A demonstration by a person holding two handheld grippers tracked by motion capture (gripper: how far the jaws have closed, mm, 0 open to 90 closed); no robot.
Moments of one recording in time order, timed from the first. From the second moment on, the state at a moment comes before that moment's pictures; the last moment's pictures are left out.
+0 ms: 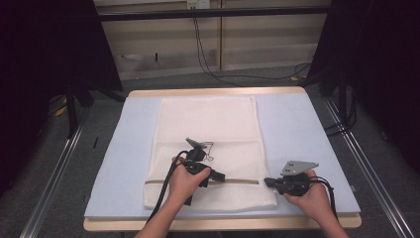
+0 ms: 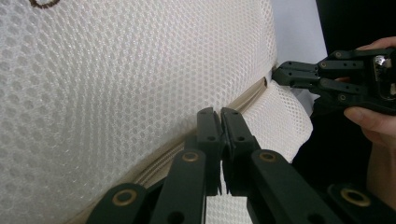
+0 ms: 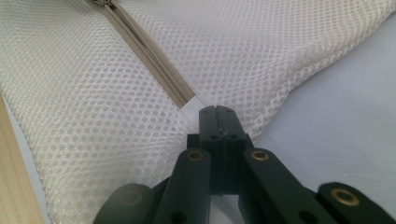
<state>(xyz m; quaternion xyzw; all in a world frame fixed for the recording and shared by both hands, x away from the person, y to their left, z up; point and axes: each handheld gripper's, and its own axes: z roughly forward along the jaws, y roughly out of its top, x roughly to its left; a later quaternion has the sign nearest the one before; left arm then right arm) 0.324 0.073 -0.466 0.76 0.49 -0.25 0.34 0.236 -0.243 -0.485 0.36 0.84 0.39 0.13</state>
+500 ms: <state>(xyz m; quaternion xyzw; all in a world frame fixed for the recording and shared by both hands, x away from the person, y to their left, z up) 0.323 0.083 -0.473 0.77 0.49 -0.25 0.33 0.237 -0.242 -0.484 0.36 0.84 0.39 0.12</state>
